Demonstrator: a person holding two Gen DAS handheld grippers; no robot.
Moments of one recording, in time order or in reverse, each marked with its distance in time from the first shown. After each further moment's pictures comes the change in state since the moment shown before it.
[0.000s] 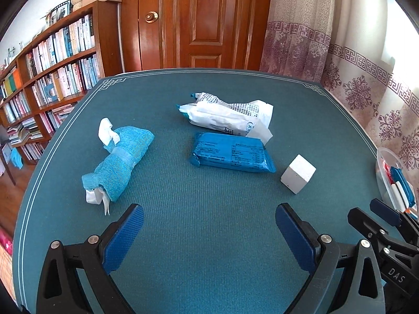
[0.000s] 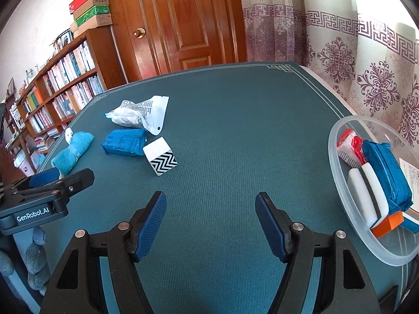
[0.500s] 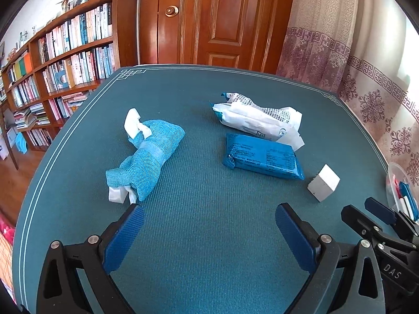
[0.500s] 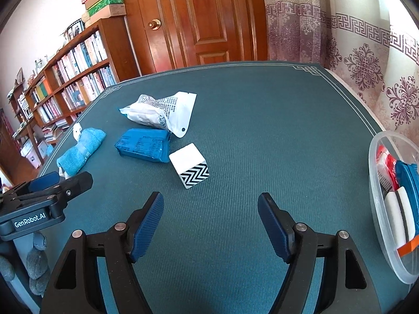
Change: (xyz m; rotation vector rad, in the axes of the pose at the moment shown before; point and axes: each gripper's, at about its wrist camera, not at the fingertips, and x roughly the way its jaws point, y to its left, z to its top) left arm 0.005 0.033 0.000 -0.074 0.007 0.020; right arm 0.028 0.032 0.017 -0.054 0.027 0.051
